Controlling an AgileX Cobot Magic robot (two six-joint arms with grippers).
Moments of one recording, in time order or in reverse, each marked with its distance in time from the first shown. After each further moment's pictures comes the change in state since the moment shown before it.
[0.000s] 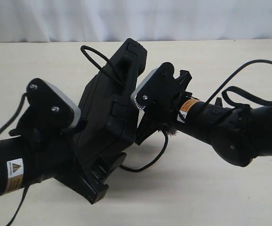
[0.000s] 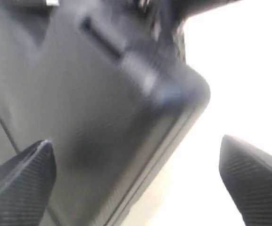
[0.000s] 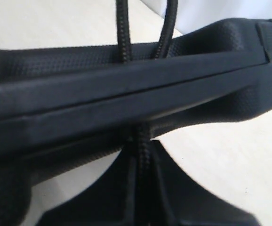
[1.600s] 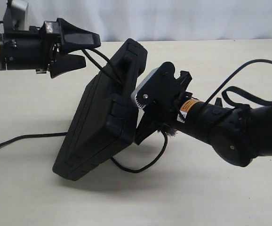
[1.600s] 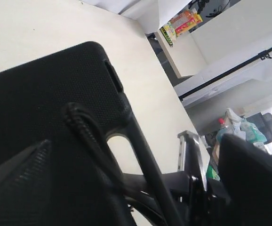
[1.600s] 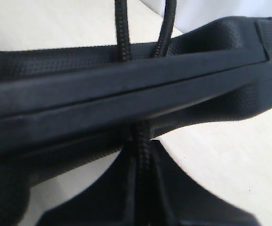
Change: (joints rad) left arm 0.948 0.492 -0.427 -0.315 -1.222 0.030; right arm 0.000 0.000 0.000 0.000 0.000 0.022
